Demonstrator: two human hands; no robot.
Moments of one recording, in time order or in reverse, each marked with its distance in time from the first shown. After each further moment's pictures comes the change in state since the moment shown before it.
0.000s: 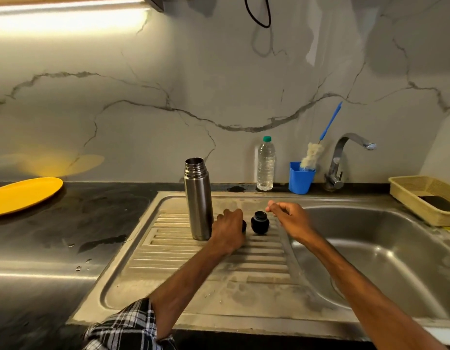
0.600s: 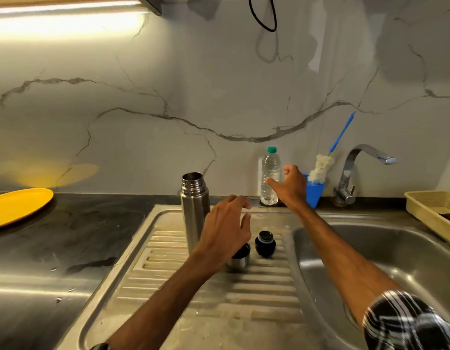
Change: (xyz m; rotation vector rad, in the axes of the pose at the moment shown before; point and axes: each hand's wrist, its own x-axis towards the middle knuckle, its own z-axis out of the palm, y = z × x) left_hand 0.012 0.003 -0.052 -0.227 0.464 0.219; right_hand 0.147 -0.026 -0.001 -0.129 0.436 -0.023
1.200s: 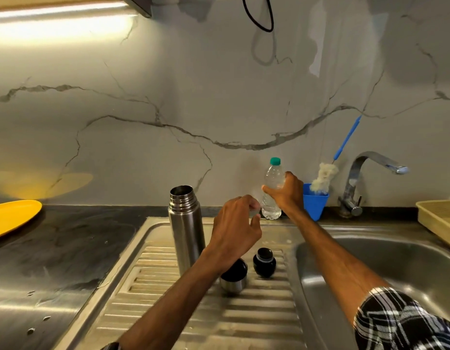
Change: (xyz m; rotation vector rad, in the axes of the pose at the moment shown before) left_hand 0.049 -0.001 0.037 -0.133 -0.022 -0.056; right_hand 0.053 0.034 0.038 -0.104 0.035 0.007
